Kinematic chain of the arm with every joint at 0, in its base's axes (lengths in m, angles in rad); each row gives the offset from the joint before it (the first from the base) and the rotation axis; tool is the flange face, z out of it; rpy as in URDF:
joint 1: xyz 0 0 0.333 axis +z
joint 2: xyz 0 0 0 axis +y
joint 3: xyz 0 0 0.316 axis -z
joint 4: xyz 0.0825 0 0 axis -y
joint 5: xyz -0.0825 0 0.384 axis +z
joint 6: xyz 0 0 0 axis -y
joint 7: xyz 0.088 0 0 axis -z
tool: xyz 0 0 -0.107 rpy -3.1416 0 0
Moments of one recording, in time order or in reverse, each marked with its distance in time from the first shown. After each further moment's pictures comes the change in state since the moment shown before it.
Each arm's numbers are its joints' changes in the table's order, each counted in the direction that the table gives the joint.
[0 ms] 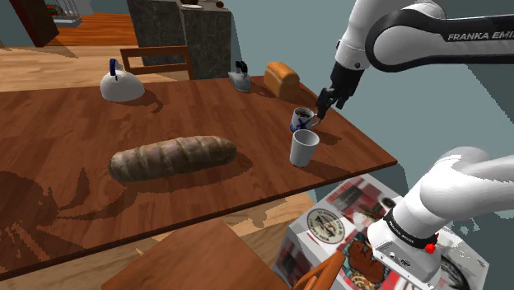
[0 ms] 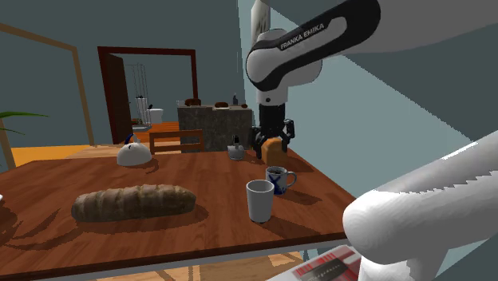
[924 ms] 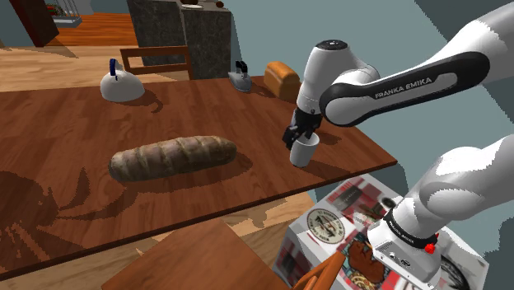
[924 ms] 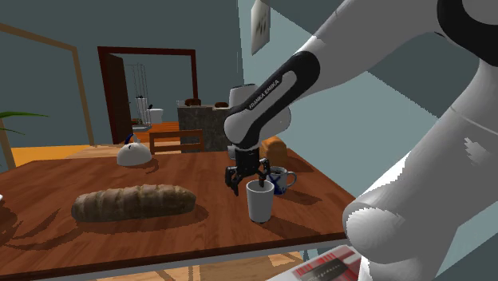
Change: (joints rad) arm -0.007 0.303 -0.166 -0.106 -0.002 0.405 0.182
